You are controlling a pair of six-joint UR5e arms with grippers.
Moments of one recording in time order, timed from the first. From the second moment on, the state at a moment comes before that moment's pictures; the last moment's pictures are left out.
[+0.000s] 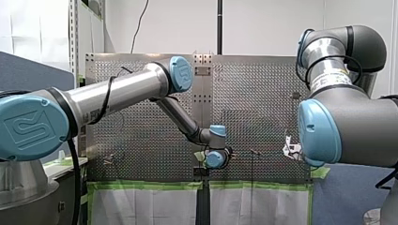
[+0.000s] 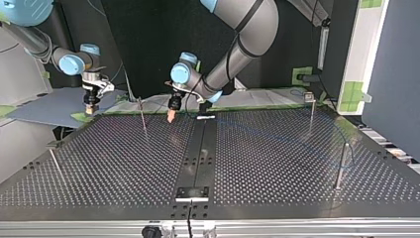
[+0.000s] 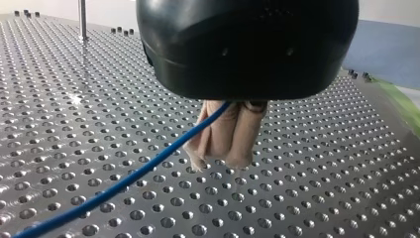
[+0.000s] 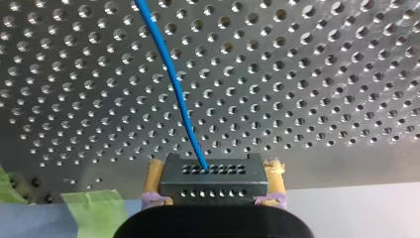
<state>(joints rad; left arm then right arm) -0.68 -2.76 -1.04 -2.52 -1.84 -1.79 1.56 -0.62 1.56 -0.88 1.40 1.69</state>
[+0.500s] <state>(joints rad) -0.69 -2.76 -1.03 -2.53 -1.85 -1.78 1.56 -0.62 1.52 -0.87 1.40 1.69</state>
